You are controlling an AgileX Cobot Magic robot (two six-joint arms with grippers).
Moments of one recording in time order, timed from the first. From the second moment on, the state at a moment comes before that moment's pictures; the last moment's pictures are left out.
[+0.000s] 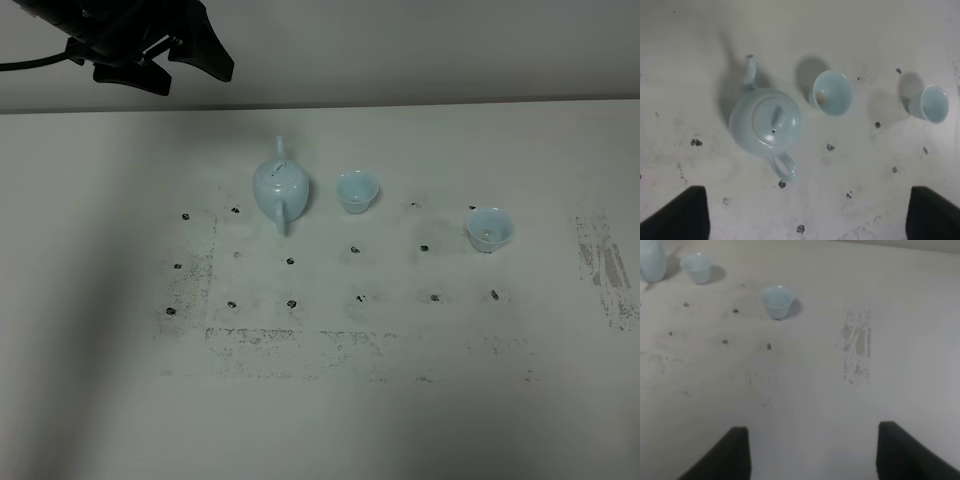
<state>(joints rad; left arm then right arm) -0.12 2.11 -2.10 -0.54 1.19 0.23 0.01 -0.01 -0.52 0.08 1.12 -0.14</state>
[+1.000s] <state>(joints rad) -0.12 2.08 -2.10 -0.50 1.19 0.22 0.01 -0.01 -0.52 0.08 1.12 -0.14</state>
